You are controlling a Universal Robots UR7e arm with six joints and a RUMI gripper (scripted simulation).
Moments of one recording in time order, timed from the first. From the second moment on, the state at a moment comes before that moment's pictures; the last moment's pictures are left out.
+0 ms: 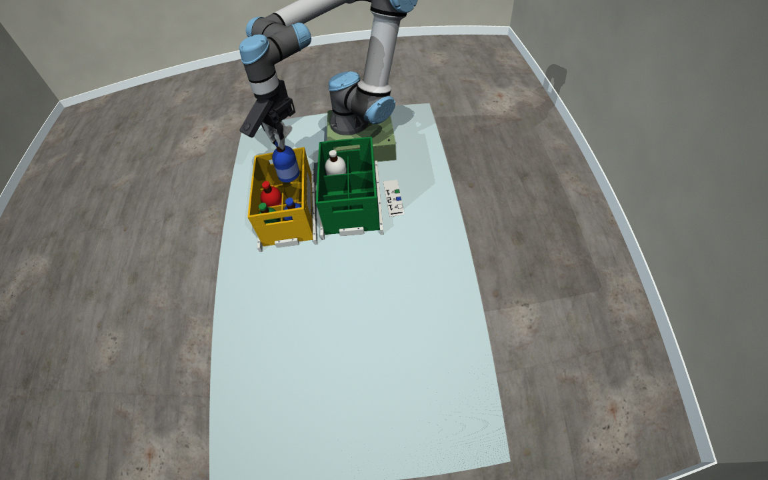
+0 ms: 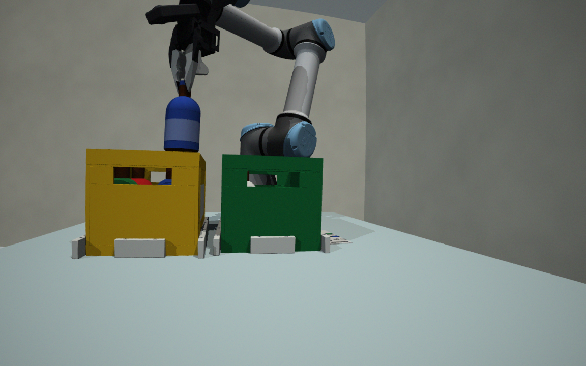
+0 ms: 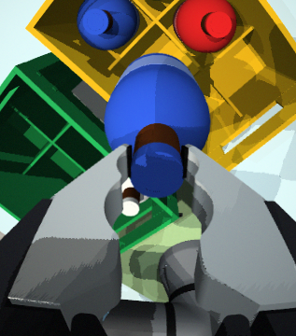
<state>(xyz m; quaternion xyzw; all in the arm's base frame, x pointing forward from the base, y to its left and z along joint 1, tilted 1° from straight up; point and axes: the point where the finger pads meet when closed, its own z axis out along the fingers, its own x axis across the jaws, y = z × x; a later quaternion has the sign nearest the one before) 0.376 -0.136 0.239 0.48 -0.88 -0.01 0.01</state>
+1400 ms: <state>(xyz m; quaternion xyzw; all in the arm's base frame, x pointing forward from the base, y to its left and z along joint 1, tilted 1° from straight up) 0.365 -0.103 0.238 0.48 -0.88 -0.01 0.01</state>
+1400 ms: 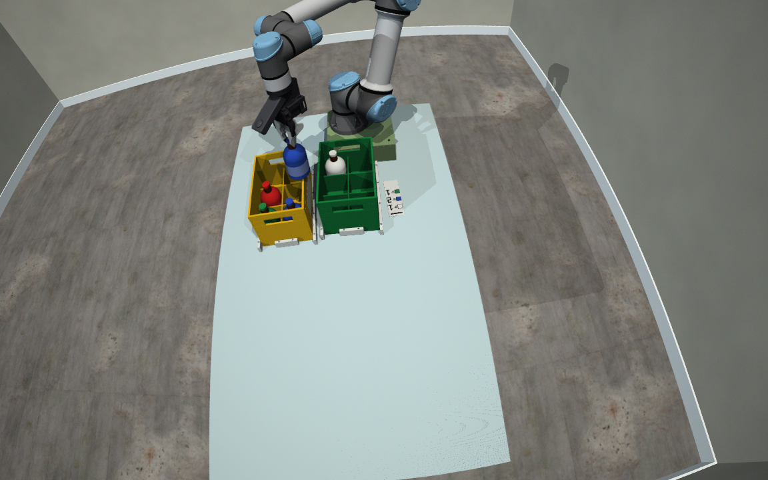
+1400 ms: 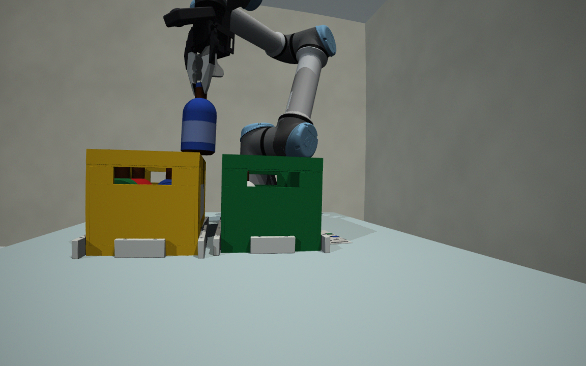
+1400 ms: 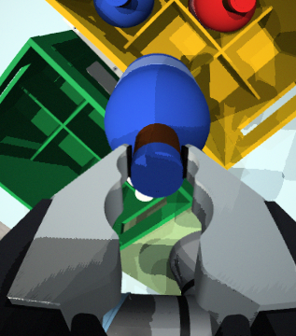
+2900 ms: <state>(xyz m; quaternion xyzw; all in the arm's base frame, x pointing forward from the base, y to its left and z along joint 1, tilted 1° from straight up) 0.341 -0.026 0.239 0.48 -0.88 -0.01 0.01</state>
